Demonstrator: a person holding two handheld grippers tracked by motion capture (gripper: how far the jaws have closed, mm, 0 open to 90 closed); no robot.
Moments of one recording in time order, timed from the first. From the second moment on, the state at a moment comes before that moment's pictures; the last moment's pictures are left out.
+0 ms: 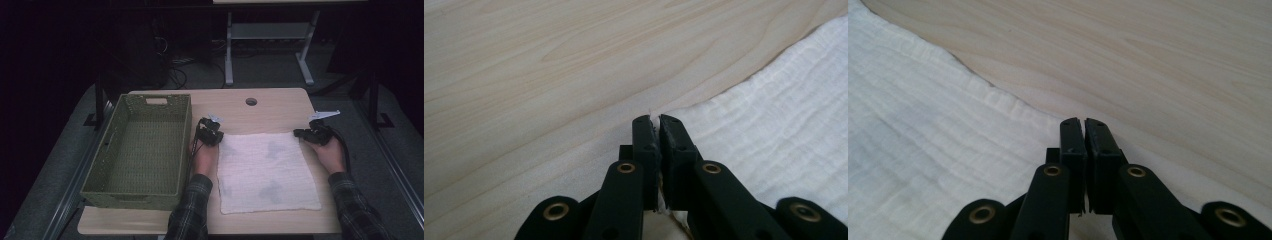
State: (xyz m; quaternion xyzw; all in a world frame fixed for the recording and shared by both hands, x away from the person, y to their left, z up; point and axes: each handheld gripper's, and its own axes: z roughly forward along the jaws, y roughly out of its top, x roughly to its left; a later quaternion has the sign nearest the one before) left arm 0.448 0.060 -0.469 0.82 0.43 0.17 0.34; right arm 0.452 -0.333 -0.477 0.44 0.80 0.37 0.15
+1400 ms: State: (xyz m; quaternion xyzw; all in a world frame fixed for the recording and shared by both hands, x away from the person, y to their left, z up) left arm 0.365 0.071 -0.425 0.81 0.39 0.17 0.40; right arm 0.364 -0.352 -0.436 0.42 0.80 0.40 0.18
